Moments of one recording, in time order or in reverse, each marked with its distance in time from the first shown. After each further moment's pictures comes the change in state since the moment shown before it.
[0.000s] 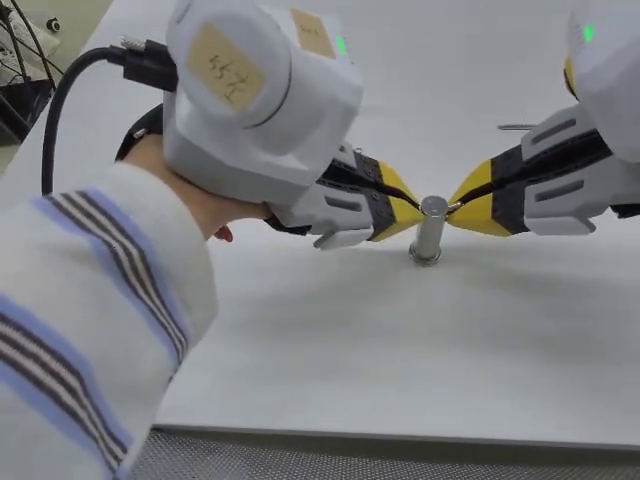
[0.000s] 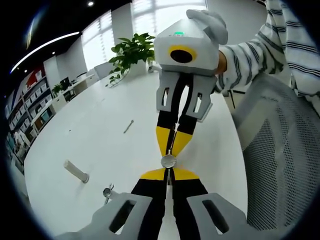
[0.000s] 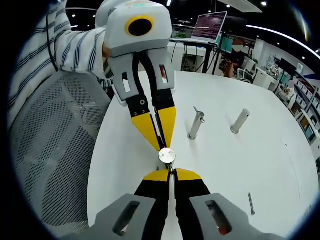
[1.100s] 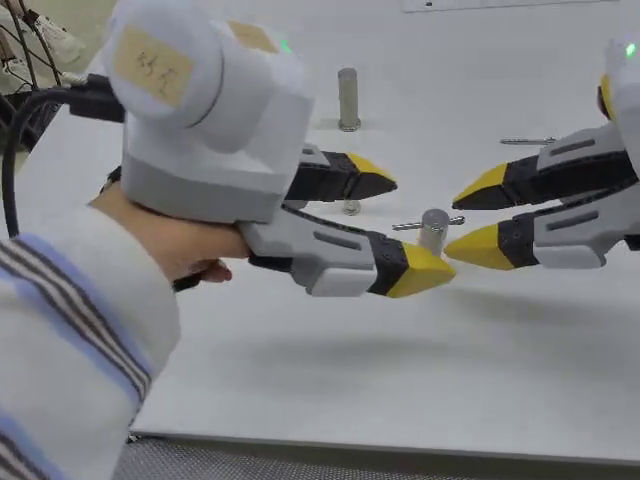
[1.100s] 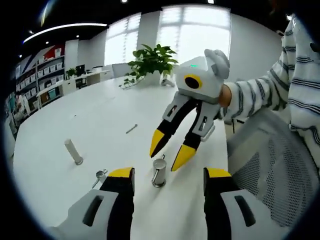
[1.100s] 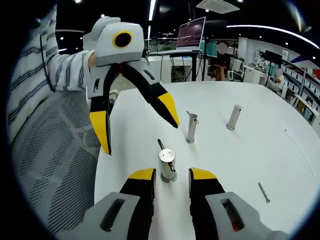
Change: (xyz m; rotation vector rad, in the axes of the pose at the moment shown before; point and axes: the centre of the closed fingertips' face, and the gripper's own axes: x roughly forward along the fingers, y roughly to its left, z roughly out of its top) left arm -0.026 -0.008 0.008 -0.256 -0.171 0.013; right arm 0.001 -0.001 0.000 0.167 -0.152 -0.022
